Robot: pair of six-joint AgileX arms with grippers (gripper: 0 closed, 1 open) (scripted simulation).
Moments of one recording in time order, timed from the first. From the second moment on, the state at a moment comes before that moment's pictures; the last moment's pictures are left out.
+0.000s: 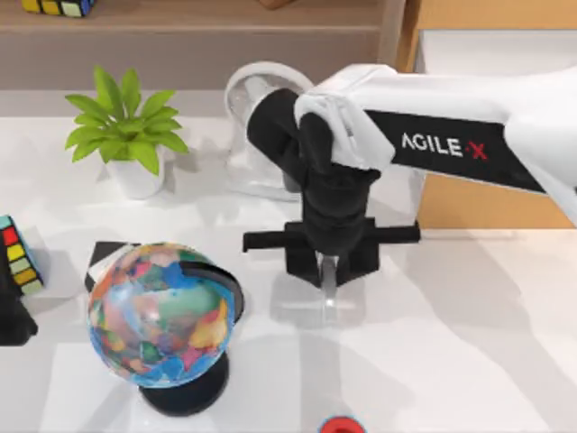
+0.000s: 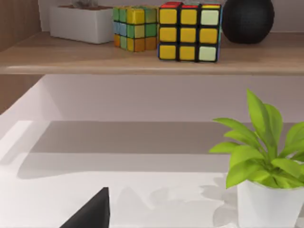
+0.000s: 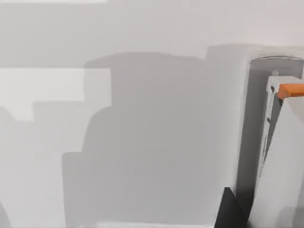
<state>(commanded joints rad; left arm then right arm) 0.00 0.00 0.00 0.00 0.00 0.00 0.71 2.29 1.75 -1.03 0.00 0.68</state>
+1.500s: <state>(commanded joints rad) 0.00 0.00 0.00 0.00 0.00 0.00 0.27 2.19 2.15 -1.19 0.04 0.33</state>
